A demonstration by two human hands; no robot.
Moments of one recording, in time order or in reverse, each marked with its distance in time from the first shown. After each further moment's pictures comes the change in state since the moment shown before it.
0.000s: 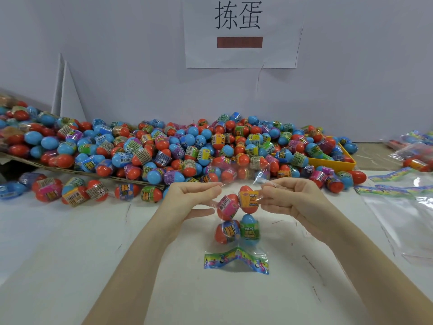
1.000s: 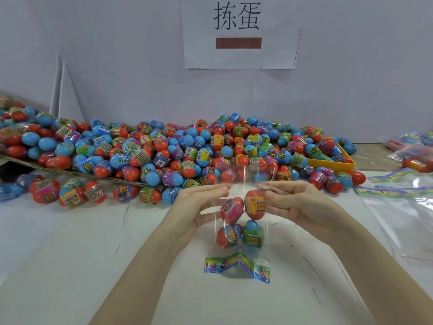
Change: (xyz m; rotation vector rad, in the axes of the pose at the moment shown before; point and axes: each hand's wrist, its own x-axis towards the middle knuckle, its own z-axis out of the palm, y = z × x) left_hand 0.000 -0.002 0.017 -0.200 -0.021 -0.101; right_hand 0.001 -0.001 -0.006 0.106 -0.094 0.102
